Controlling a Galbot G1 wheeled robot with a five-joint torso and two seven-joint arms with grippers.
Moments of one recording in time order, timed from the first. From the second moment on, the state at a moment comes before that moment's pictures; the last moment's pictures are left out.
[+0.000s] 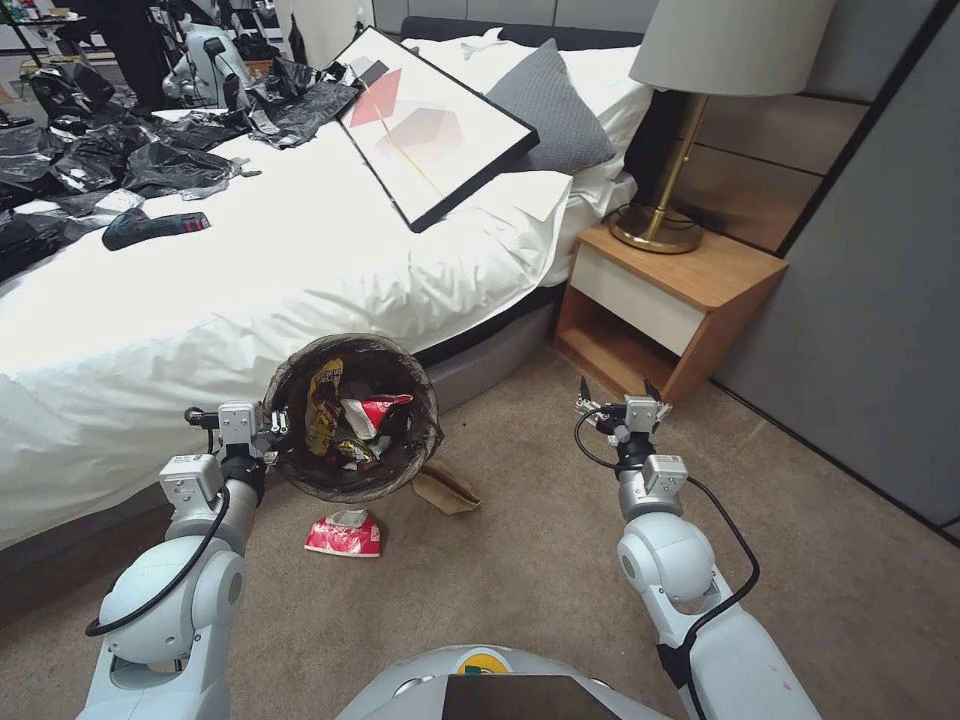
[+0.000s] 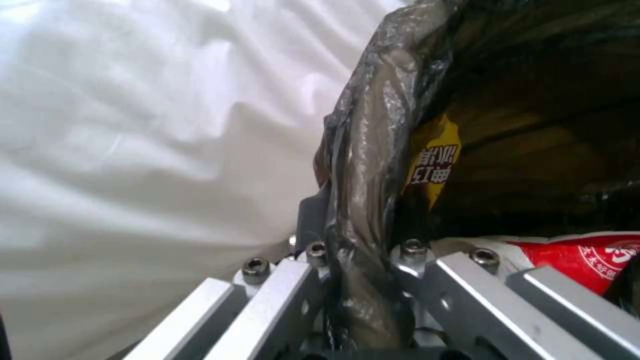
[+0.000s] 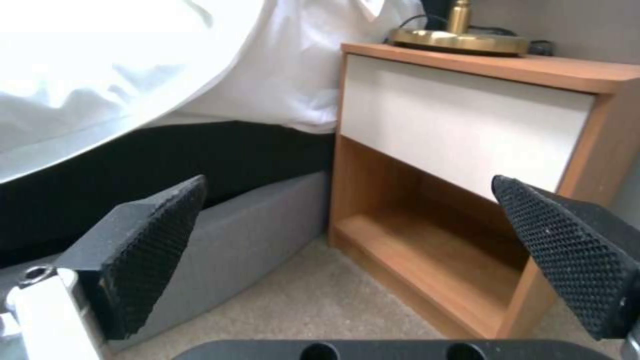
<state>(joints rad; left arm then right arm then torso) 1.51 -1.43 -0.78 -2.36 -0.22 0.56 0.01 -1.36 1.28 0.39 2.03 0.18 -0.11 0.33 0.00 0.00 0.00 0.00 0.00</state>
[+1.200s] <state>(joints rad) 1.52 -1.43 -0.79 -2.36 -0.24 0.56 0.00 -1.37 1.27 0.39 2.03 0.18 -0.12 0.33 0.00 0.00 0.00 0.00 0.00</state>
